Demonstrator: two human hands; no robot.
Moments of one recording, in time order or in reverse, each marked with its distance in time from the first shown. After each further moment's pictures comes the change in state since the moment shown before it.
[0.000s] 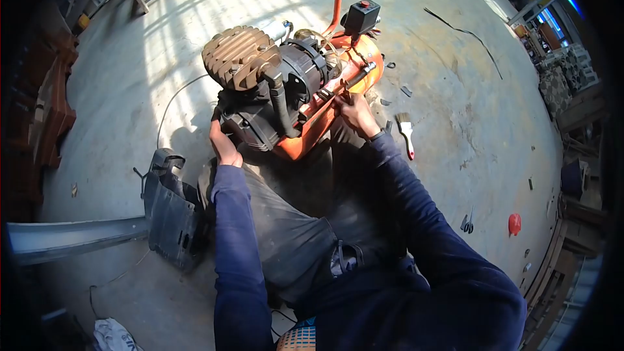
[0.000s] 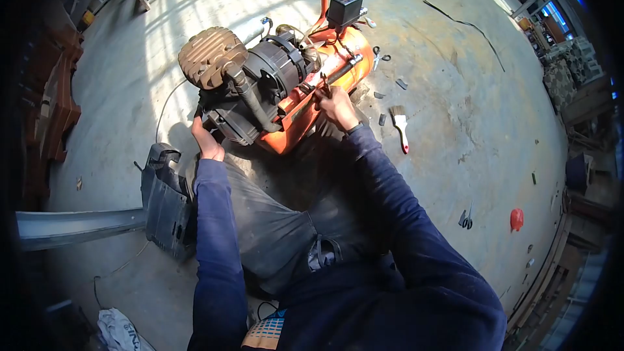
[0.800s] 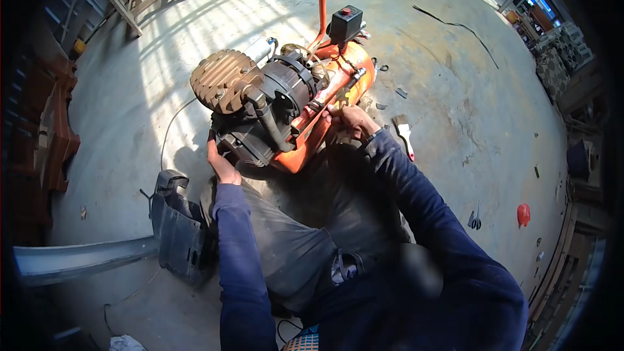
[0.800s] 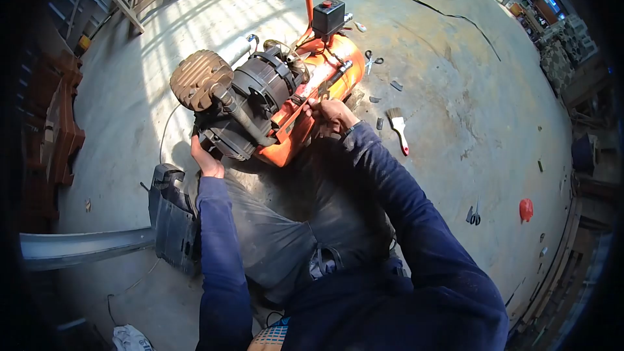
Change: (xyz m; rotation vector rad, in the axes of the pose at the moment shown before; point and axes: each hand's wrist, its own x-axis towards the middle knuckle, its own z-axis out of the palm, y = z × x) left_hand 0.018 -0.022 -0.018 -0.073 -0.004 0.082; right_hand 0.014 -0.007 -0.015 0.495 -0.162 0.581
